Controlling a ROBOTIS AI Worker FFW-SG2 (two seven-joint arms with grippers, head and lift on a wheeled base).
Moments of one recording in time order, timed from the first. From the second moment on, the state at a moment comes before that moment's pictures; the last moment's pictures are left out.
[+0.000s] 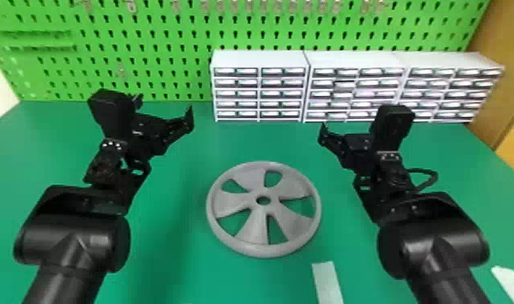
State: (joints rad) left arm -0.20 0.15 -0.06 -1.60 0.10 0.03 -0.16; right arm -0.24 -0.11 0.18 -1.53 -0.20 0.16 -0.12
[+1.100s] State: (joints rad) left arm -0.20 0.15 -0.07 -1.60 0.10 0.03 -0.16; right arm -0.24 -0.11 0.18 -1.53 -0.22 0.16 -0.12
